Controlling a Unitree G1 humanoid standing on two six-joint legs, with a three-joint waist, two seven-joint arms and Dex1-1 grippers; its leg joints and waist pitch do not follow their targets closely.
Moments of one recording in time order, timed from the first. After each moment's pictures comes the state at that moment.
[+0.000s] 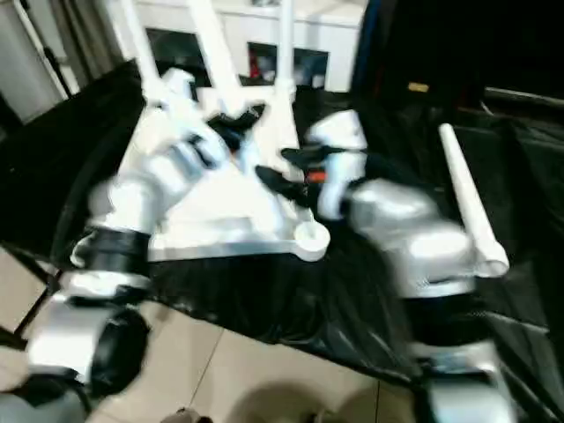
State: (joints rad) left arm -0.93 0.05 0.22 0.51 -0.56 0.63 -0.45; right arm -0.59 -0.38 0.01 0.00 0.45 0.73 0.83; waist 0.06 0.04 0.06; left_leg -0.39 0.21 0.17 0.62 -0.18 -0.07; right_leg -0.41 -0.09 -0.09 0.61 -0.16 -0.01
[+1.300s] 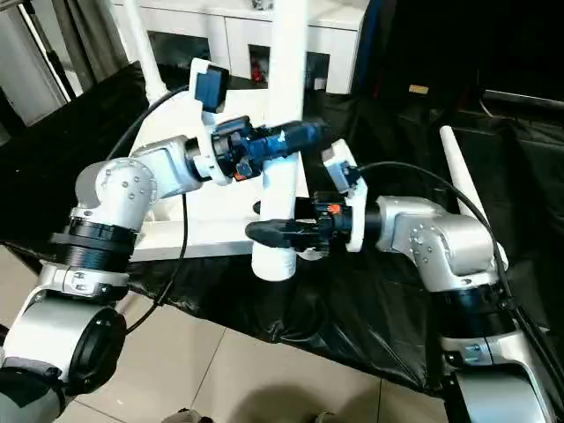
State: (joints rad) left arm -0.93 0.11 0.04 0.41 -0.69 0.78 -1.05; right arm -0.62 -0.46 0.09 0.08 0.63 0.86 1.20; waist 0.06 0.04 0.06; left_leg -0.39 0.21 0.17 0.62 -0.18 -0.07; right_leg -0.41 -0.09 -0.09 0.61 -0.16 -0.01
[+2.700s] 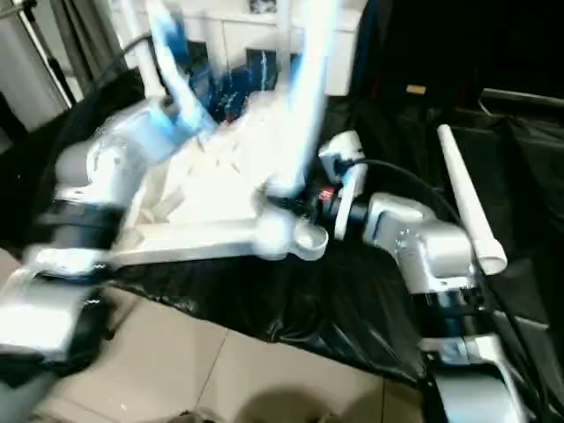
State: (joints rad) left arm -0.91 0.26 -0.07 0.56 -0.35 0.39 -0.94; right arm -0.59 -0.35 0.00 0.23 0.38 0.57 0.71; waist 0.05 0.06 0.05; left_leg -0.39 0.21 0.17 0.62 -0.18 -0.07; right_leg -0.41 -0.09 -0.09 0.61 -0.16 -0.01
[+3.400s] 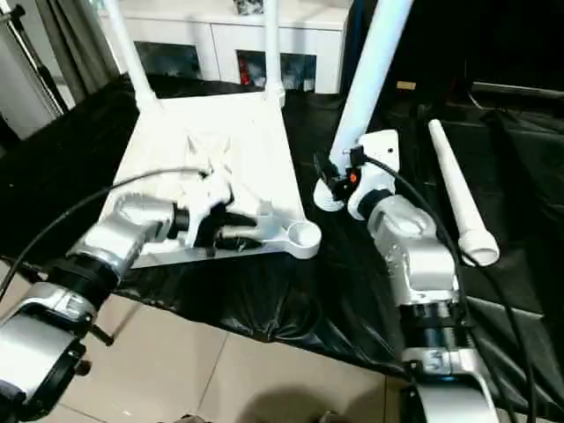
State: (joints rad) left arm -0.82 0.30 -0.34 0.89 -0.05 0.06 -1.08; right arm -0.52 -0.23 -0.08 0.23 0.25 0.37 0.37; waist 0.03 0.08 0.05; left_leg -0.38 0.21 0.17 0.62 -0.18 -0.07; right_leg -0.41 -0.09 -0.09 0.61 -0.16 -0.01
